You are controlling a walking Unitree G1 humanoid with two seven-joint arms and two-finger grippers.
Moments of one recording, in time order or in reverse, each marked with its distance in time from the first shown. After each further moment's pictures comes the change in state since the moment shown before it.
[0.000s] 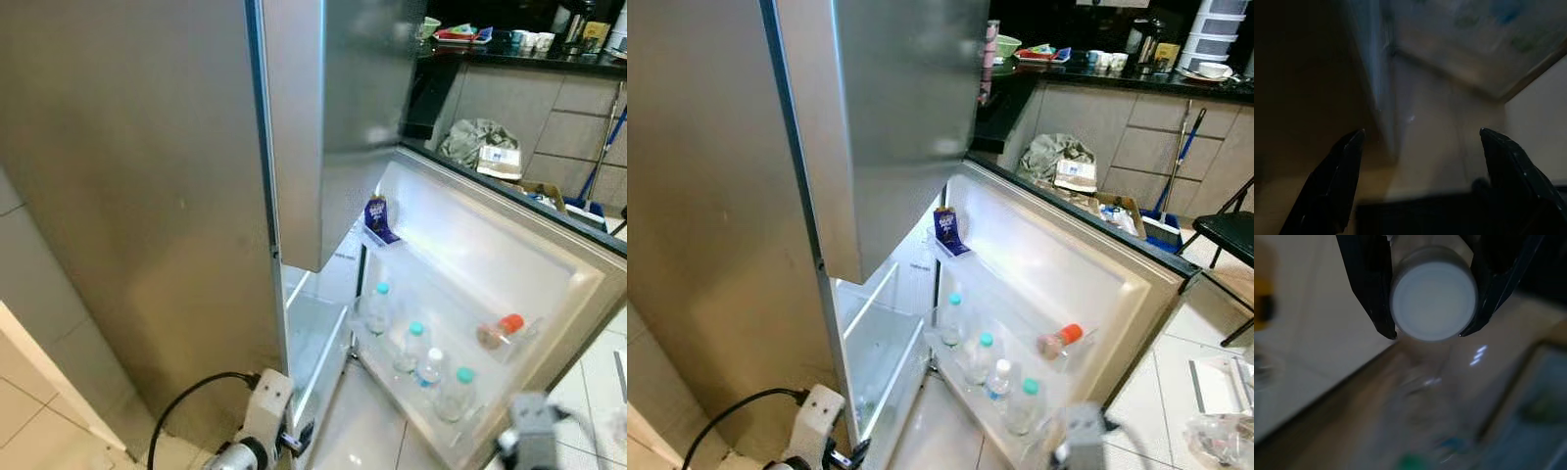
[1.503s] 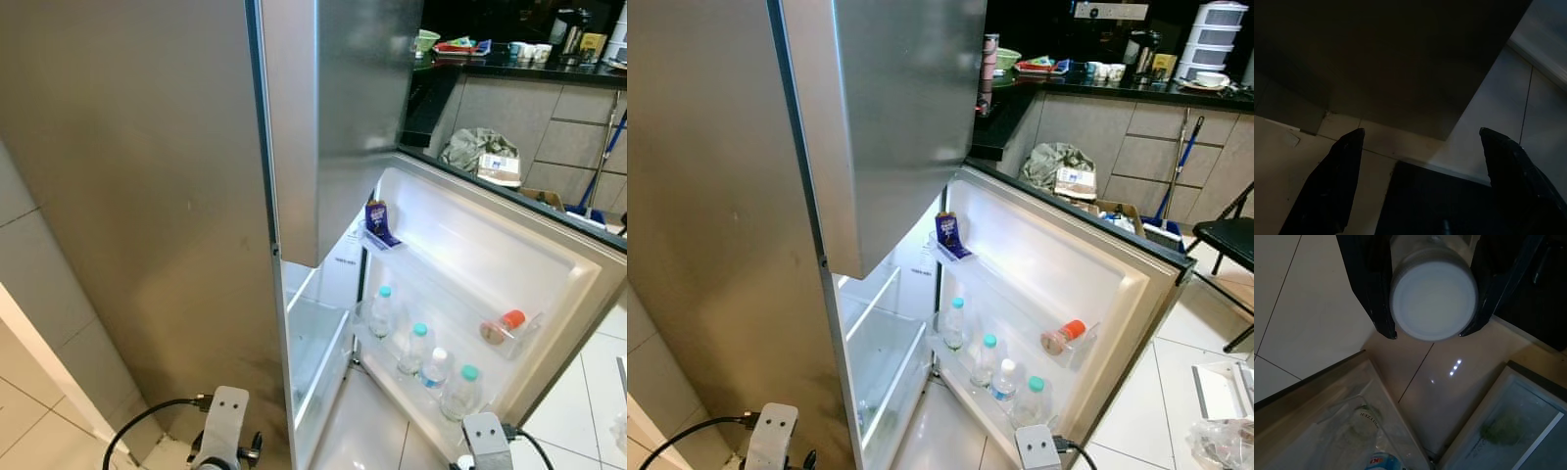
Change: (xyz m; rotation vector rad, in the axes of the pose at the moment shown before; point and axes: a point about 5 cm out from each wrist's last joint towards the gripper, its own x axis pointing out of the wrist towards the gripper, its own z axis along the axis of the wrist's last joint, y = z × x) left arm -0.007 0.024 -0.016 -0.137 0.051 0.249; right arm 0.000 0.026 -0.008 -0.032 0.017 0.046
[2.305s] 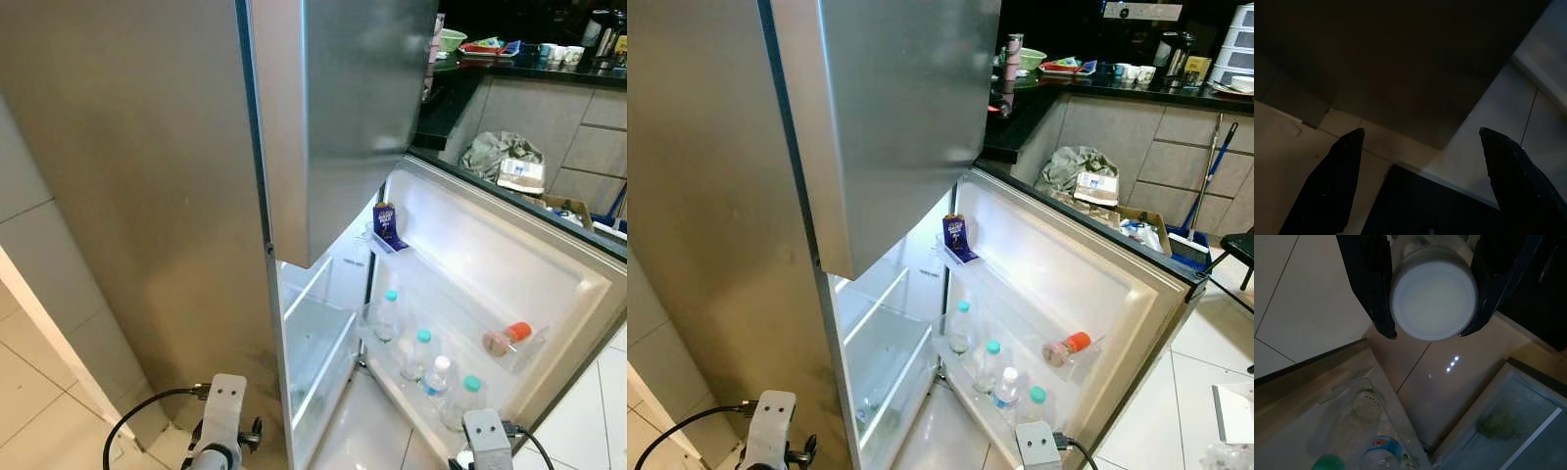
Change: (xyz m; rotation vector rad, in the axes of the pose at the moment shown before) left arm 0.005 0.004 0.013 -0.056 -0.024 0.034; right arm 0.001 0.002 0.003 0.016 -0.013 0.002
